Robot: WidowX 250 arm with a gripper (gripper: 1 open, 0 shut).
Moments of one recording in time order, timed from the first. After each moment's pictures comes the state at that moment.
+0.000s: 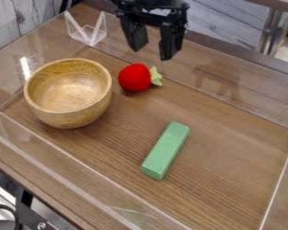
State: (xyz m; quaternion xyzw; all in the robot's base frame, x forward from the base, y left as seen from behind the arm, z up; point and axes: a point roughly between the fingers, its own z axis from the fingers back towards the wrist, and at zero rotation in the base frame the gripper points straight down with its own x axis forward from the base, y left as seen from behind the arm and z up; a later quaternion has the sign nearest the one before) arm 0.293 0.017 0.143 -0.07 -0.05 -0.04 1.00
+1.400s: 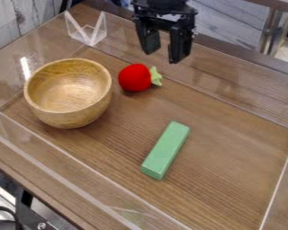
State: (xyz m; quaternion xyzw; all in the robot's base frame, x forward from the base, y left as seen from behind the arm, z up) arm 0.315 0.028 0.124 -0.09 -0.01 -0.06 0.99
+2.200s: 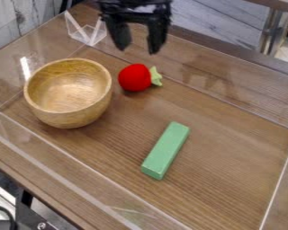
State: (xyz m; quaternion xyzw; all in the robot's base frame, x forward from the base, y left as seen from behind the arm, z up) arm 0.296 0.063 0.143 -0.08 -0.07 0.12 0.99
